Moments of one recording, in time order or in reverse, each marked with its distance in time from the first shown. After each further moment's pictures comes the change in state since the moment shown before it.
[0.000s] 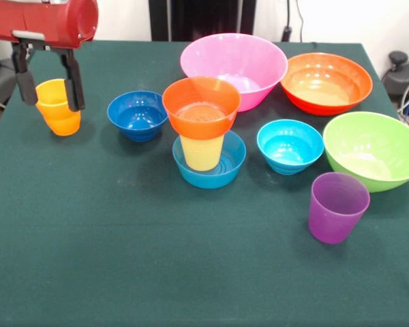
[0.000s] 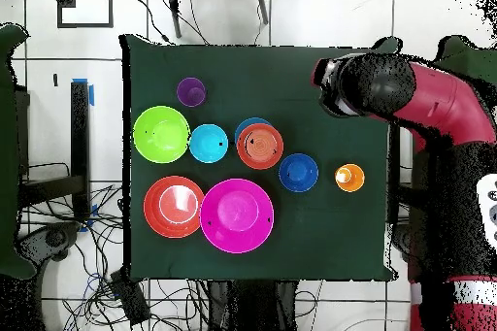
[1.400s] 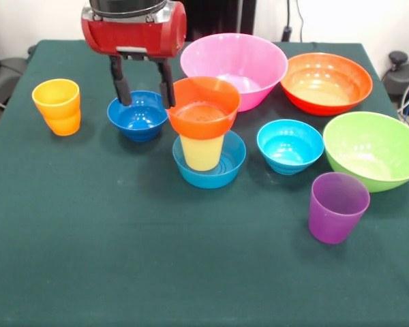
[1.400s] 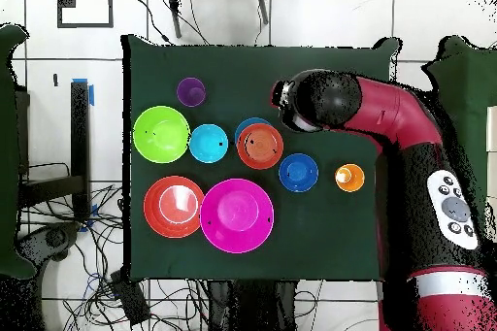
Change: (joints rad) arm 0.070 -0.010 -0.017 0.136 0.058 -0.001 0.000
